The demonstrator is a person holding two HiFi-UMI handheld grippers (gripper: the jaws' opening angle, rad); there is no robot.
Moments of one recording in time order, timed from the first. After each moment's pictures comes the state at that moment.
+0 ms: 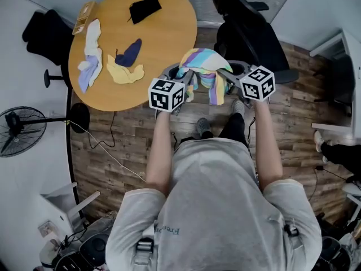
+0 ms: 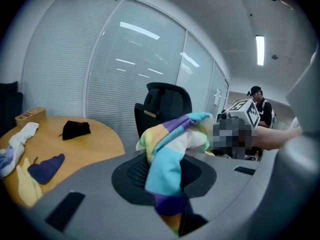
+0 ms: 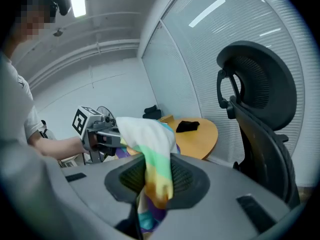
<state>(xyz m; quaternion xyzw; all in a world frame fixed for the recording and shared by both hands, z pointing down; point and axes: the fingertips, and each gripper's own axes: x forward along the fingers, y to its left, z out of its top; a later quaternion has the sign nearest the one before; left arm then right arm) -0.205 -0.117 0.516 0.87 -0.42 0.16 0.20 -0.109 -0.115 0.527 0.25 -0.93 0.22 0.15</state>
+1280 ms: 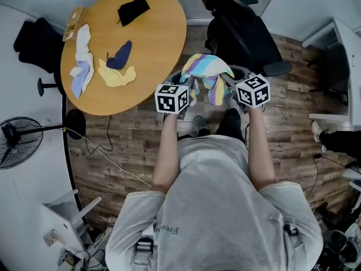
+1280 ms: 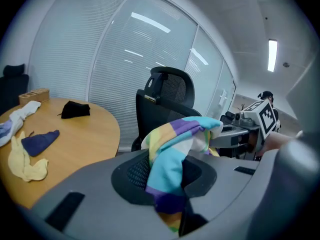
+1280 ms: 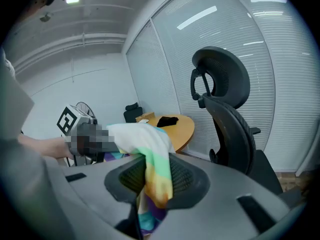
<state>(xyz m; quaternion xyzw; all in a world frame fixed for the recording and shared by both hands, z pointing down) -0.179 -0.099 0.569 0.85 -0.43 0.17 0.26 -0.064 -0.097 0.563 0.36 -0.89 0.23 0.18</state>
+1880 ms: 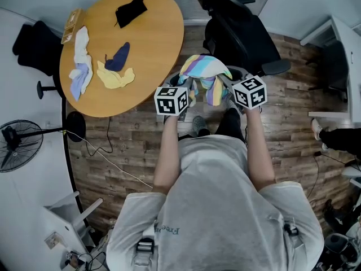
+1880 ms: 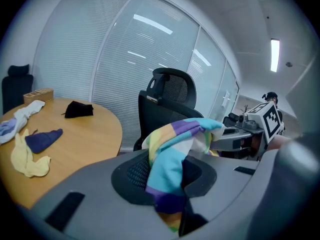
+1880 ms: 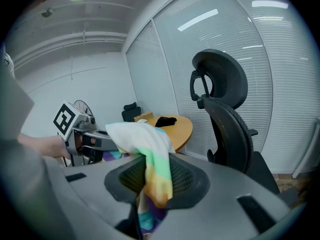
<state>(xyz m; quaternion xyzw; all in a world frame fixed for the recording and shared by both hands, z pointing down) -0.178 -0.097 0.570 0.84 -0.45 0.16 0.26 -0.063 -0.094 0.566 0.38 -0.88 0.21 0.18</state>
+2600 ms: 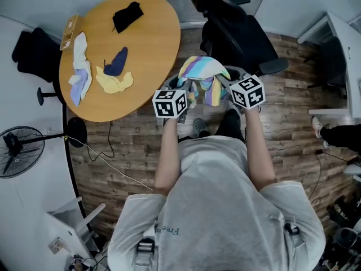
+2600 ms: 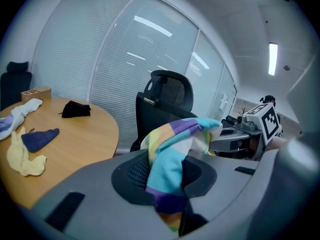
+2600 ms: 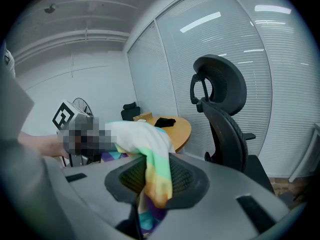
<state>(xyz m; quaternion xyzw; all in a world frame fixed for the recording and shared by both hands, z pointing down) -0.172 -0.095 0.563 0.85 -0.44 0.14 0.27 -0.061 -0.094 0.557 0.38 -0.88 0.20 0.19</state>
